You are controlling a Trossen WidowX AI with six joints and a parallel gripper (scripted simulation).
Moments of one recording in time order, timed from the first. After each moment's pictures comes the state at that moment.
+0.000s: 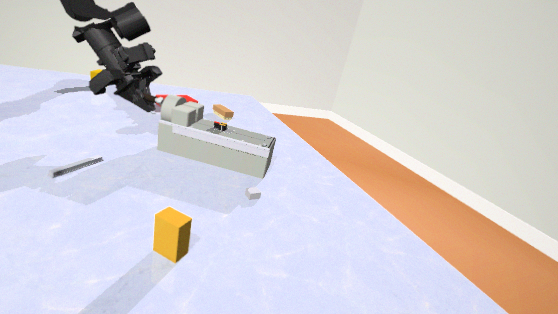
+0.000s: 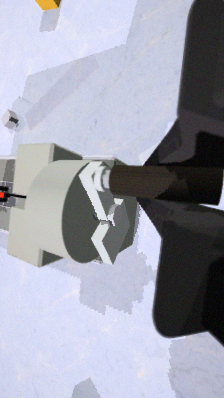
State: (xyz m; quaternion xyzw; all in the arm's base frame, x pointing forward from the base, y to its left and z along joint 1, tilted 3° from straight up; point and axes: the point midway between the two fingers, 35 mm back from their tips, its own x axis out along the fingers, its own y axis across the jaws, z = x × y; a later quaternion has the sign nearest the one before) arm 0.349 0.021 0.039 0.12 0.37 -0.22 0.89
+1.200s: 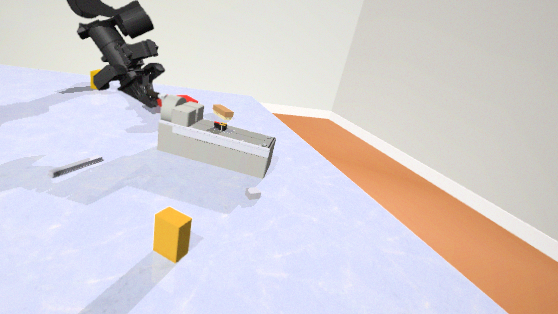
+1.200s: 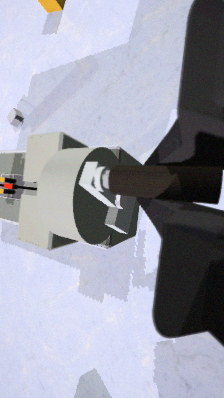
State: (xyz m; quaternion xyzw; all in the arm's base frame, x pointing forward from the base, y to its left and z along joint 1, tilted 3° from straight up) arm 0.355 0.032 0.047 0.12 0.37 -0.22 0.89
